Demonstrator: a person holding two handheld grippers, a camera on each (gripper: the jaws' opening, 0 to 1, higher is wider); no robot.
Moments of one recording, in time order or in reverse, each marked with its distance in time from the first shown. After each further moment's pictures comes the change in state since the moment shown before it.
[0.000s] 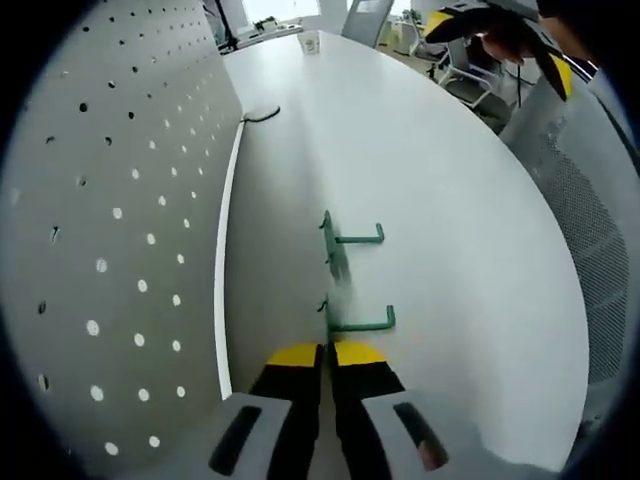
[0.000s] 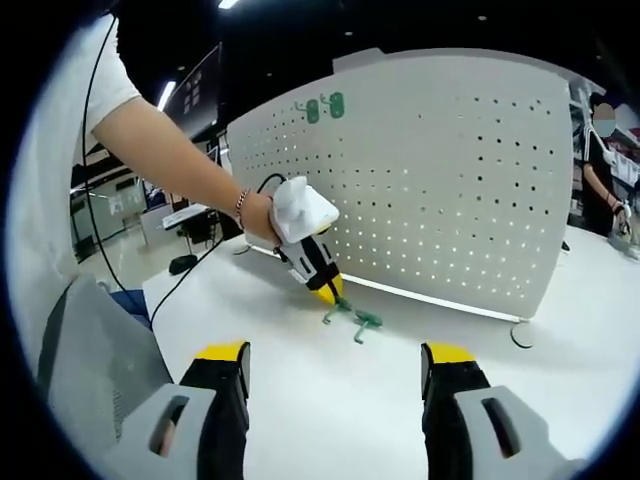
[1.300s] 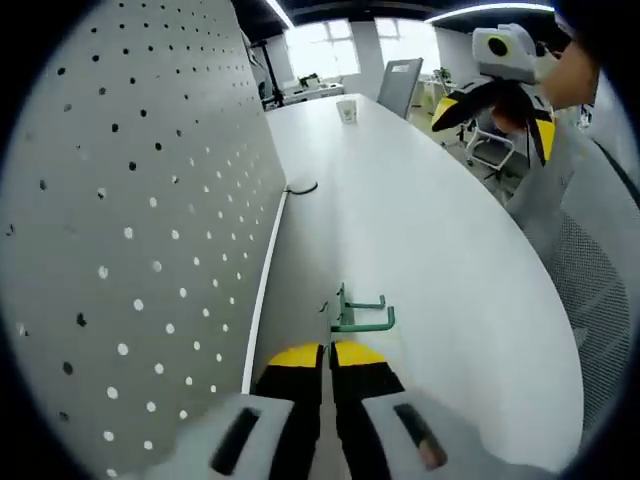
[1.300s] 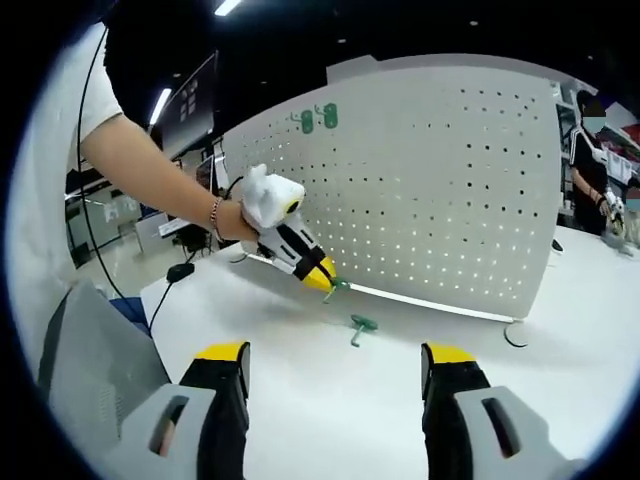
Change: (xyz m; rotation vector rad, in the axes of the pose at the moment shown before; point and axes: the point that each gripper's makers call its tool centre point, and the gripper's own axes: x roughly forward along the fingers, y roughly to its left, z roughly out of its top) left arm -0.050 0.000 0.038 -0.101 -0.303 0.153; right arm -0.009 0.001 0.005 0.012 -0.036 -0.022
